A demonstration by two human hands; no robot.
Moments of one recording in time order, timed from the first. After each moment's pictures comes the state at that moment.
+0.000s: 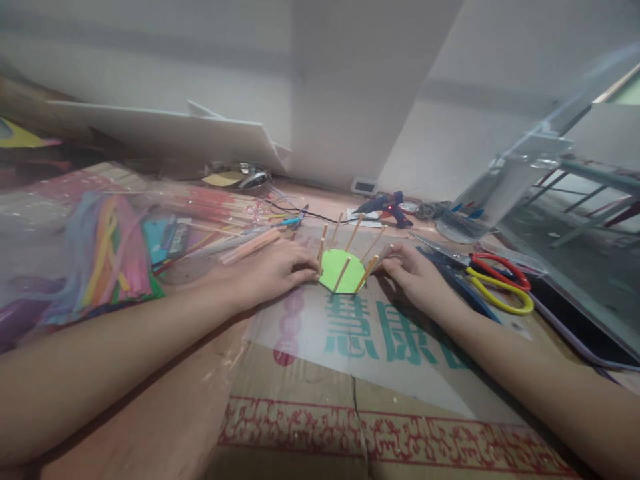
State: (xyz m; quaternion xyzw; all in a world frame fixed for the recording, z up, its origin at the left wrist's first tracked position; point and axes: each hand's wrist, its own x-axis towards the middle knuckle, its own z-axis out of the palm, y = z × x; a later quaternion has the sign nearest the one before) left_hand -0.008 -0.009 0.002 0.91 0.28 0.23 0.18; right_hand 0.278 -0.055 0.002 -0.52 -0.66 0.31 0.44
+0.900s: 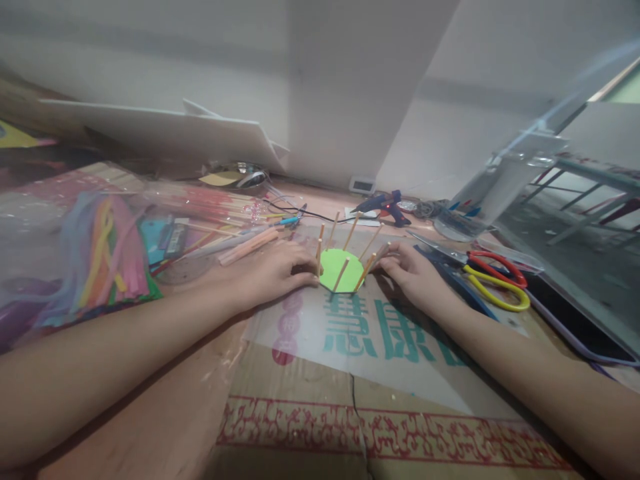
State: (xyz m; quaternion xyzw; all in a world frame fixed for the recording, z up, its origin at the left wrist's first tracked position) left_hand -0.007 -0.013 0.005 0.91 0.29 0.23 0.19; right_hand 0.278 -0.054 0.000 -0.53 -0.64 0.34 0.44
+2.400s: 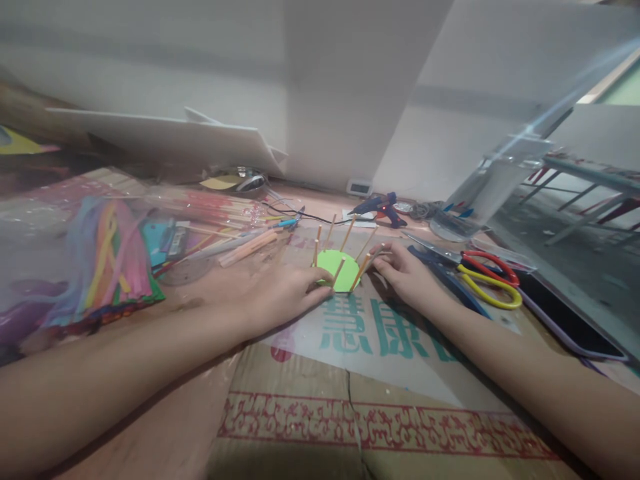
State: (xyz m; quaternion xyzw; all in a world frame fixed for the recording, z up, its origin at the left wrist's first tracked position) left_hand 0.017 -0.052 0.005 0.89 0.38 0.19 0.14; right_hand 0.278 -0.050 -0.004 -0.51 -0.65 0.36 0.44
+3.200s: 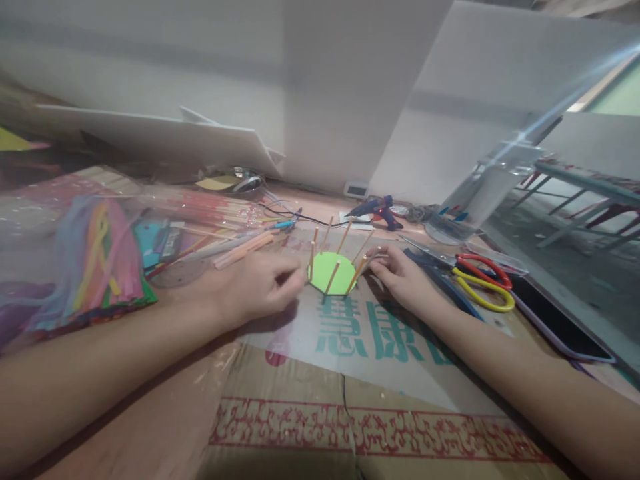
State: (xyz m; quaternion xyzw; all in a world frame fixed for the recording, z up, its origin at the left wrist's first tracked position) left_hand -0.008 -0.044 0.014 0.88 0.34 0.32 0.10; right_hand 0.281 -0.050 -0.005 -0.51 -0.66 0.36 0.42
